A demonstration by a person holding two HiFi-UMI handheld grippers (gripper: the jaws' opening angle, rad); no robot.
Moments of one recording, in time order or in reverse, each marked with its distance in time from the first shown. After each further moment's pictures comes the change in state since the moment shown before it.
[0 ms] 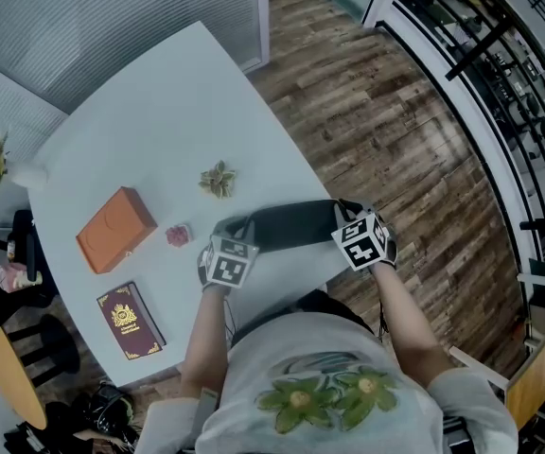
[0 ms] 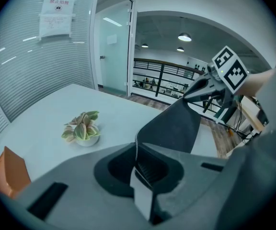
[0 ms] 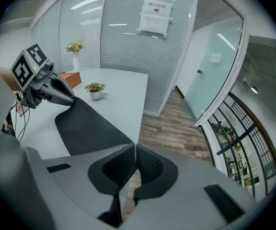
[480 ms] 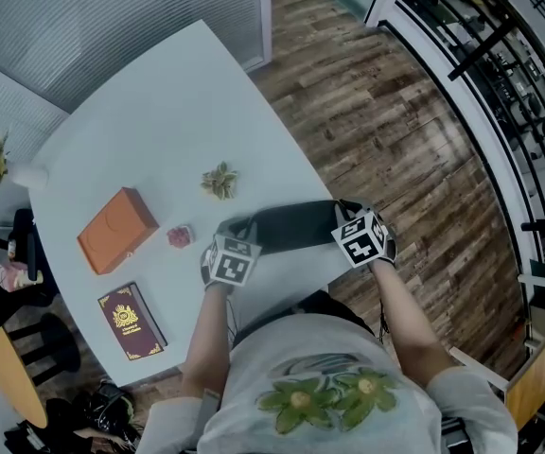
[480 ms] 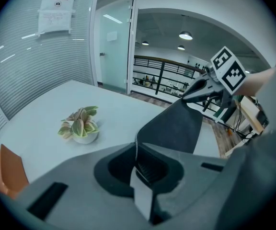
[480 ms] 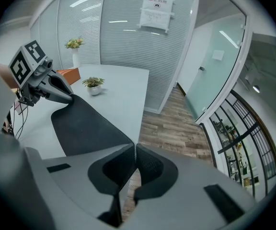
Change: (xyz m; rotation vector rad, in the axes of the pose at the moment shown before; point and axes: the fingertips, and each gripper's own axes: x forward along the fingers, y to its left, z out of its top) left arm 0.011 0.003 -0.006 -0.008 0.027 -0.010; right arm 0.018 0.000 -0.006 -0.005 0.033 0.014
